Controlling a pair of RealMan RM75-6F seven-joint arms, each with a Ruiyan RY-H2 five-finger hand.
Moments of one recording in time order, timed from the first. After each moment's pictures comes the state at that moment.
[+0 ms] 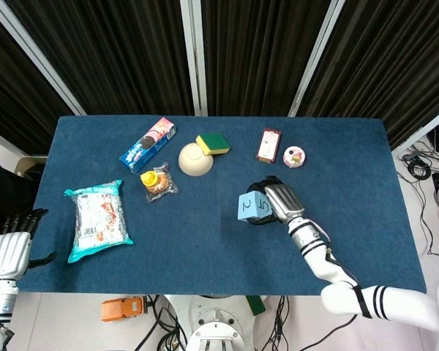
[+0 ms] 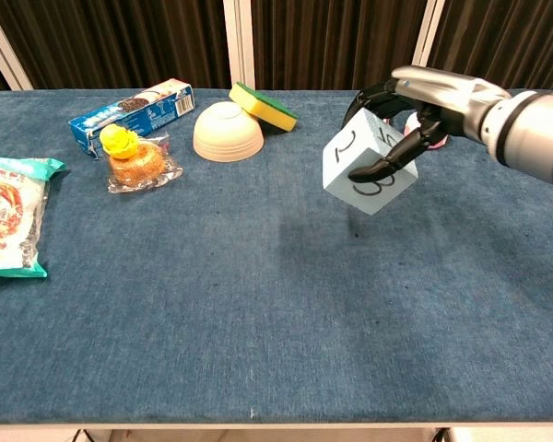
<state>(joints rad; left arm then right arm) -0.08 -1.29 -0.03 -1.38 1.44 1.42 -0.04 0.73 -1.51 0.17 -1.59 -1.10 1.00 0.00</state>
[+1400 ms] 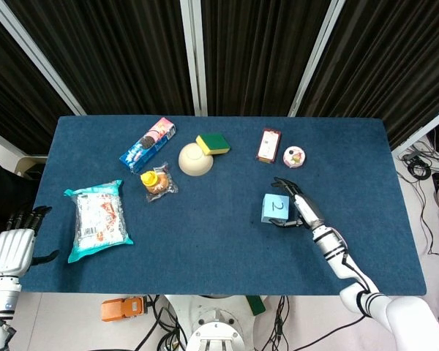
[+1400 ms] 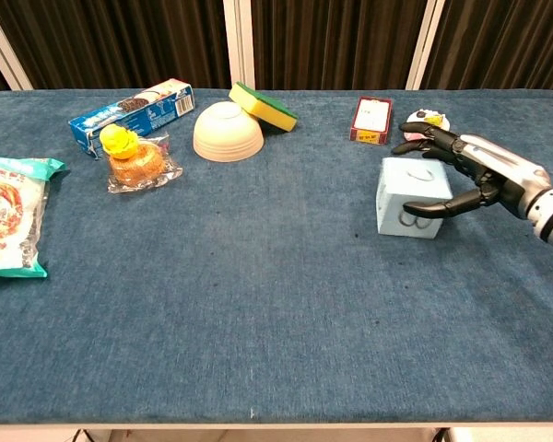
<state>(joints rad) -0.09 -1.26 -0.04 -1.43 1.43 1.41 0.00 0.58 -1.86 0.01 -0.65 -1.59 1.18 1.04</state>
